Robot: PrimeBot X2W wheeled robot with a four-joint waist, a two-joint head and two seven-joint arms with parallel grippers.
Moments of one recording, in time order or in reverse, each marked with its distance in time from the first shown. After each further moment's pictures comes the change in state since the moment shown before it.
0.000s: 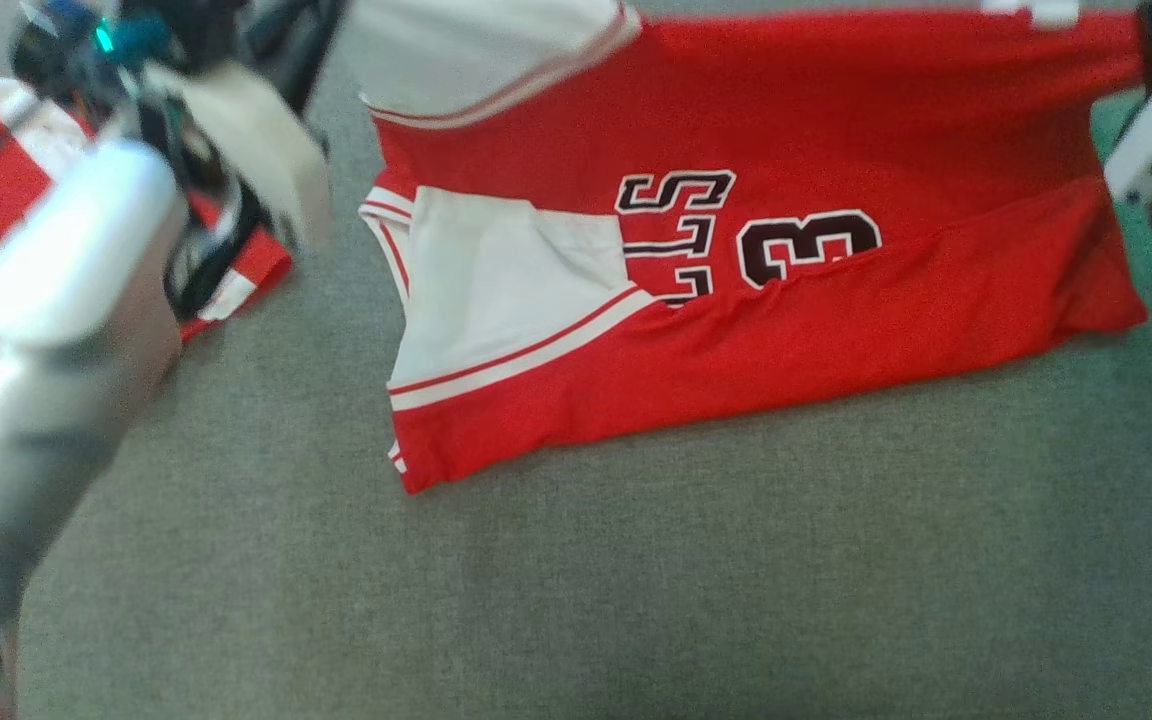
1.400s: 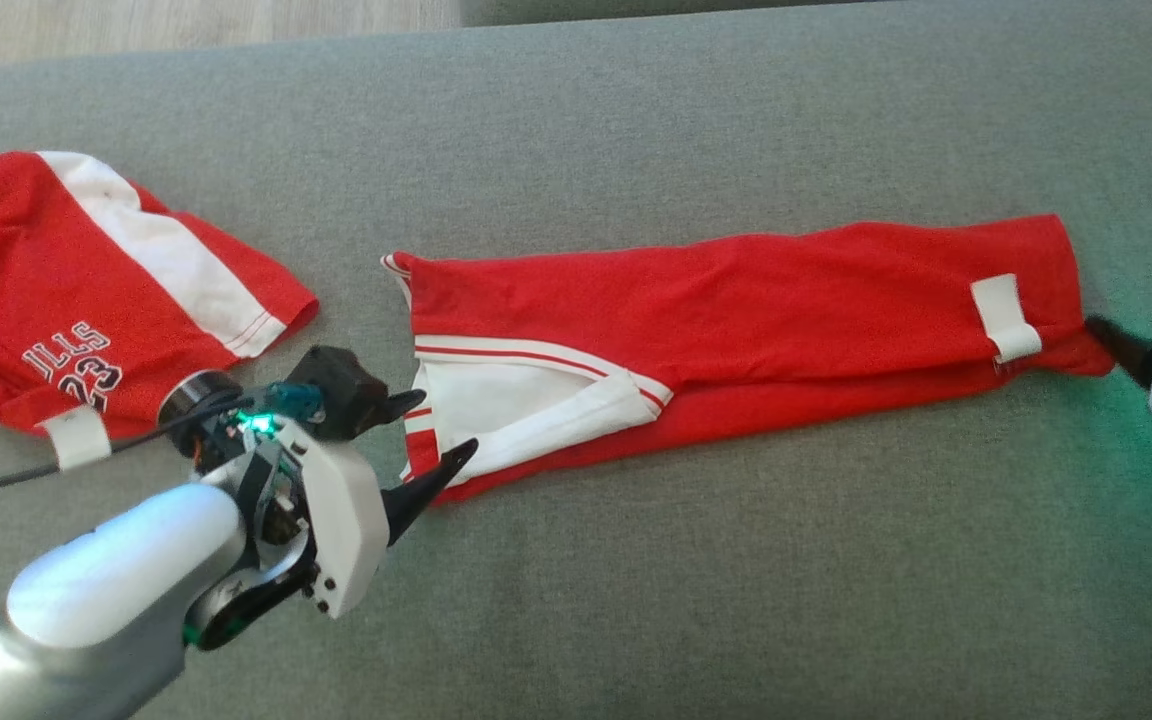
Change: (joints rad) left arm 0.359 0.269 -0.247 -0.560 -0.142 0.069 0.316; right arm 0.375 -0.236 0.160 -0.294 0.305 0.000 0.525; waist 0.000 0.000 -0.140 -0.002
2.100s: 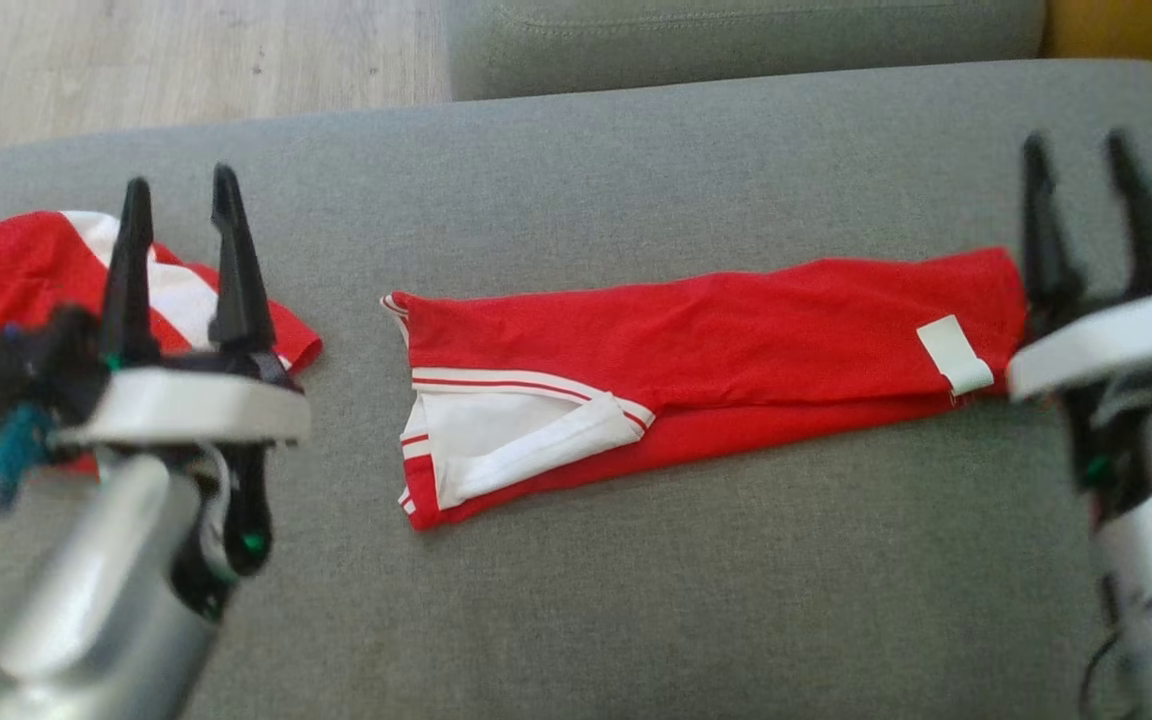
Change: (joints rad) left arm 0.298 -0.236 0.682 0.004 0.031 0.371 -0.559; right arm 0.134 0.327 -0.265 -0.304 -0.315 0.000 -0.759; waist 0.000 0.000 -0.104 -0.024
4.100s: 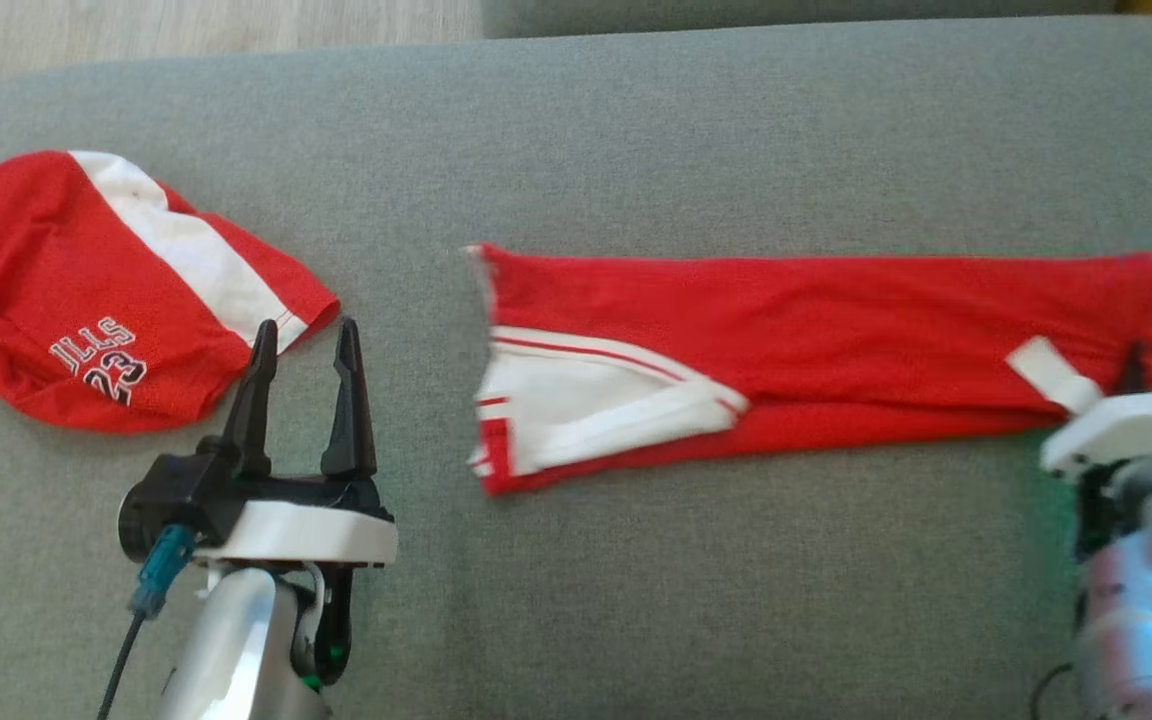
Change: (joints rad) left arm 0.230 -0.414 0.400 0.214 0.570 -0.387 -0.003; right arm -0.177 0.239 -0.834 0.678 -0.651 0.000 -0.100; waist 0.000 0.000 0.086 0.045
